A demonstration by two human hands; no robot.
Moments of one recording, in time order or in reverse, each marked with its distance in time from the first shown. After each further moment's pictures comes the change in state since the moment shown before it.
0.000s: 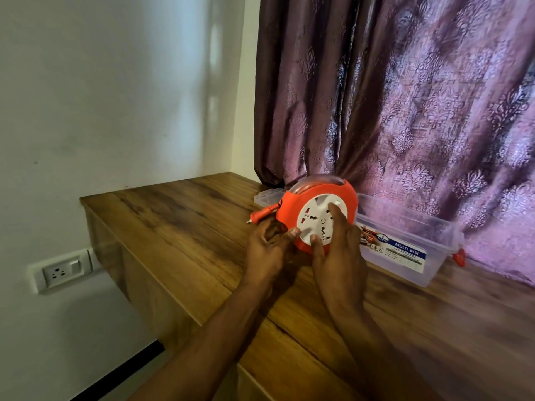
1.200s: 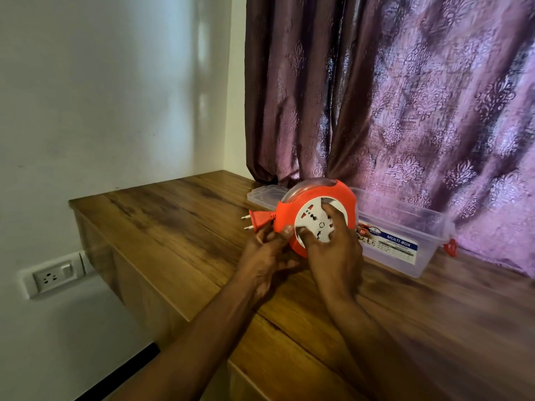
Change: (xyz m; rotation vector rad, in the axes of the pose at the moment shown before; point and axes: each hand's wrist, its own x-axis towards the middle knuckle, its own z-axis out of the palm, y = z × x) left_hand -0.008 0.008 0.003 -0.194 -0.143 -0.280; right_hand 0.006 -0.003 -0.001 0.213 0.026 0.269
